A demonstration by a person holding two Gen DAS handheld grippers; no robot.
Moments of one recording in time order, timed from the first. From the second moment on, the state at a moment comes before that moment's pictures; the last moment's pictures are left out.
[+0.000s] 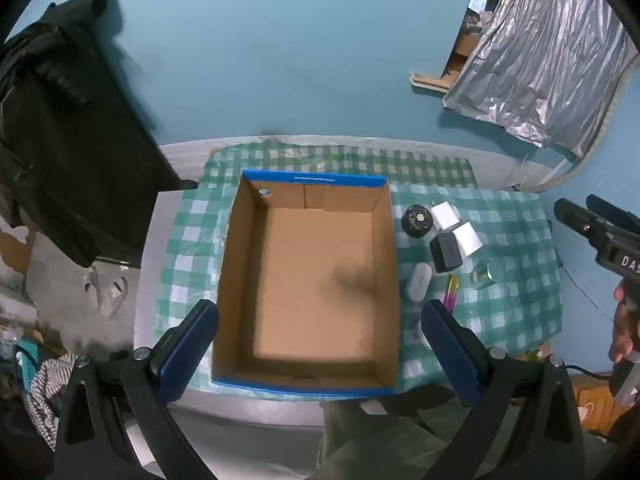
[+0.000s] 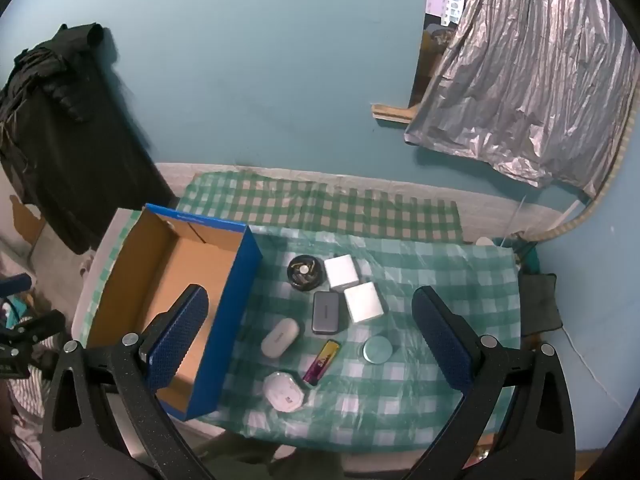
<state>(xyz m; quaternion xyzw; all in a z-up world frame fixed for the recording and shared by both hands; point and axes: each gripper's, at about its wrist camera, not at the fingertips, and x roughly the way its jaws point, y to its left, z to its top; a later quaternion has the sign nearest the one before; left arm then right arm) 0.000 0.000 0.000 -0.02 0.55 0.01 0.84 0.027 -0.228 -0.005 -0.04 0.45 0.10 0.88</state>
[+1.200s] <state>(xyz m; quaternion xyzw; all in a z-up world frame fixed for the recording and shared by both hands) 0.006 -0.008 -0.002 -0.03 0.55 0.01 0.84 0.037 -0.229 -0.012 -0.04 0.47 0.11 0.88</state>
